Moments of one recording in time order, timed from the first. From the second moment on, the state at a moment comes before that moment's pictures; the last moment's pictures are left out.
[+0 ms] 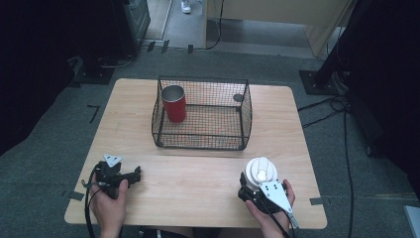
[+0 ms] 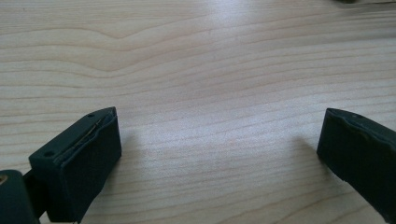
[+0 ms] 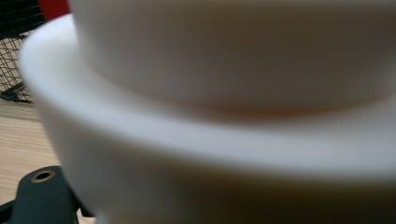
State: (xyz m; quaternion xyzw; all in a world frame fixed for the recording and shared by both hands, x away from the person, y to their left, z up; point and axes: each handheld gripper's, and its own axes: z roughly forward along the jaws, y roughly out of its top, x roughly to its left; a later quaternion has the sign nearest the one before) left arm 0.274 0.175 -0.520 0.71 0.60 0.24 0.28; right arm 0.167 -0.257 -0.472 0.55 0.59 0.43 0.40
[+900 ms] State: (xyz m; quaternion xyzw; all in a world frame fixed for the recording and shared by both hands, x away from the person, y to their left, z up) left arm 0.274 0.175 -0.520 0.71 0.60 0.24 0.28; right arm 0.170 -0.246 -0.458 0.53 0.59 0.47 0.39
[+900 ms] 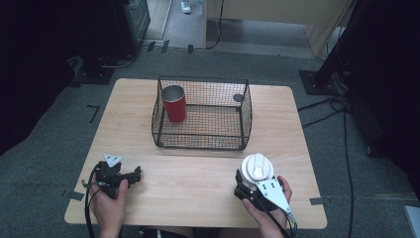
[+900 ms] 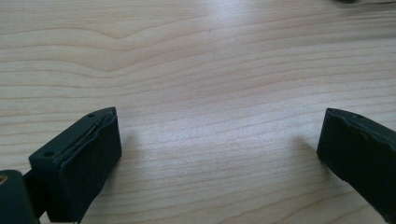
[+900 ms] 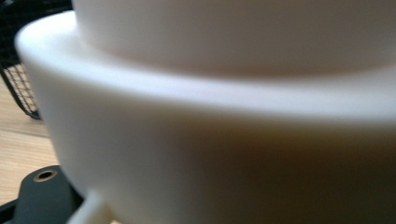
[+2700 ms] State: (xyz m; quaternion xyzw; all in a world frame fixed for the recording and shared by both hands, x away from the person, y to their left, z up) left arm 0.275 0.175 -0.520 0.71 0.60 0.24 0.28; right arm 0.240 -0.173 -0.377 0.46 0.61 0.52 0.38
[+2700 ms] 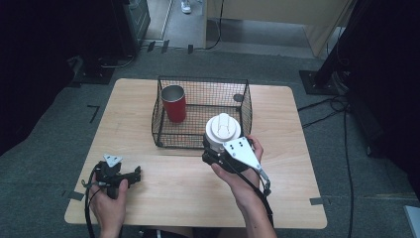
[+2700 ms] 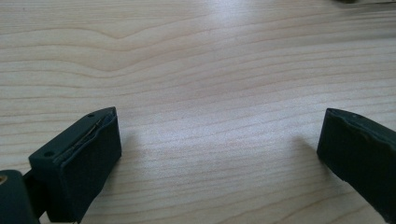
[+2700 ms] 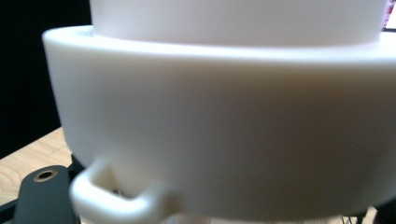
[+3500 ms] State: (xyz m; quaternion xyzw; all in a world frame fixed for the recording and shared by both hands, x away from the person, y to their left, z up) left arm 0.275 0.175 -0.520 0.71 0.60 0.24 0.28; right arm 0.285 -0.159 -0.344 0.45 0.59 0.53 0.41
